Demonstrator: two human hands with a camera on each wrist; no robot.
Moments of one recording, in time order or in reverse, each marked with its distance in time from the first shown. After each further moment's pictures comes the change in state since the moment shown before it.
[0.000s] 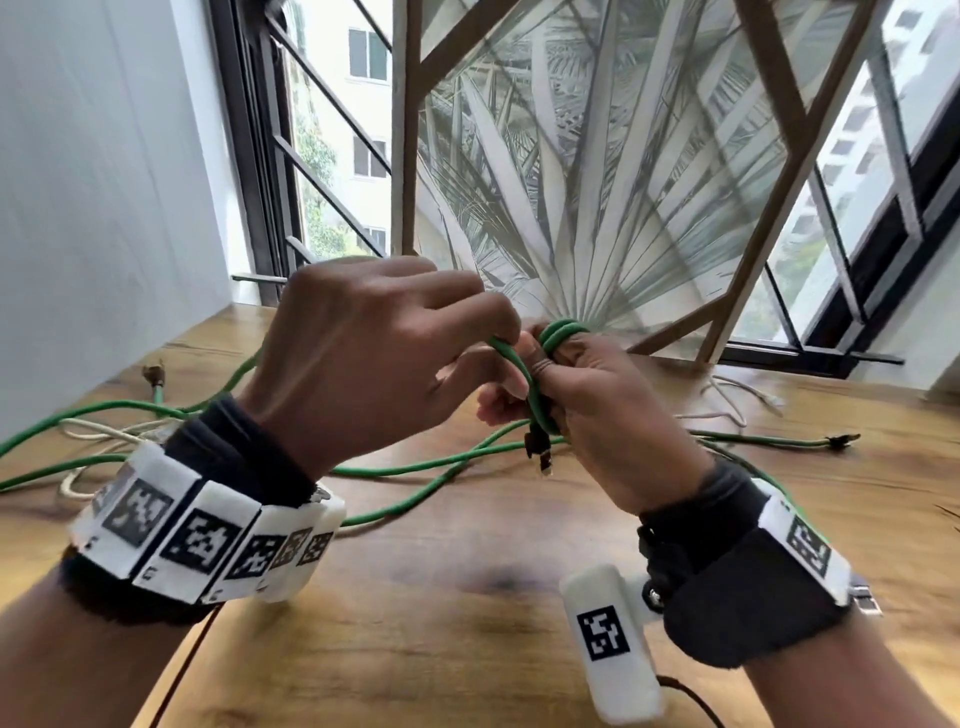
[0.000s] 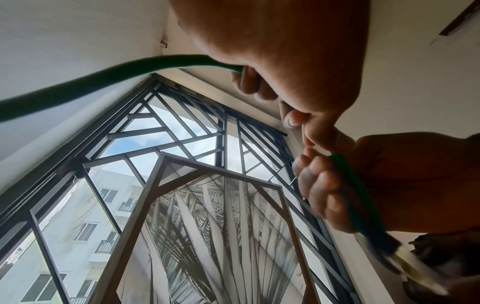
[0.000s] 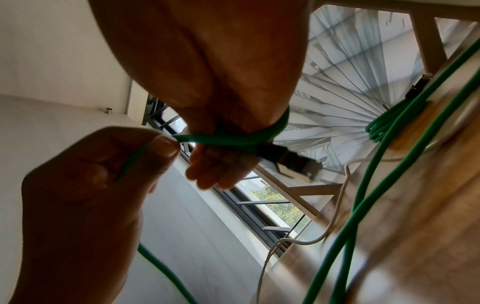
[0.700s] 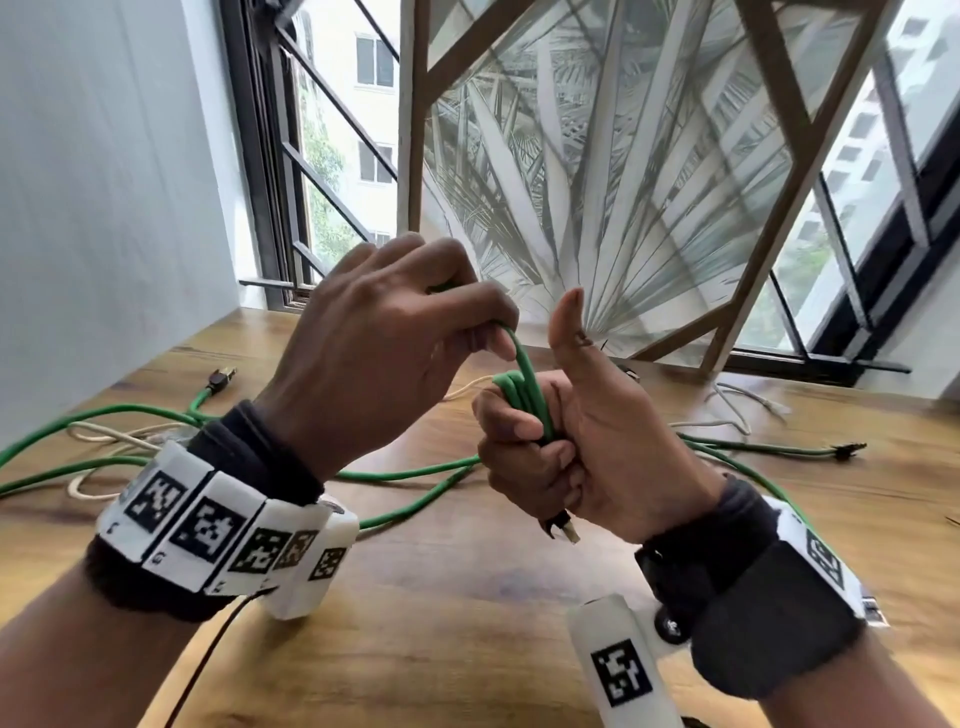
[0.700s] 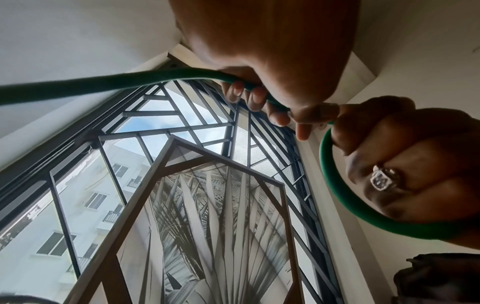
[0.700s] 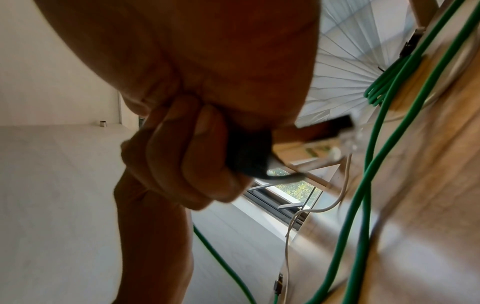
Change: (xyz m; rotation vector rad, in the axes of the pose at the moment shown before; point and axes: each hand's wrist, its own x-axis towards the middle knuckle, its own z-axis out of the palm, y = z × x) left_hand 0.000 -0.011 0.014 -0.156 -0.012 -0.140; right_hand -0.010 -0.016 0.009 0.364 -0.514 0.398
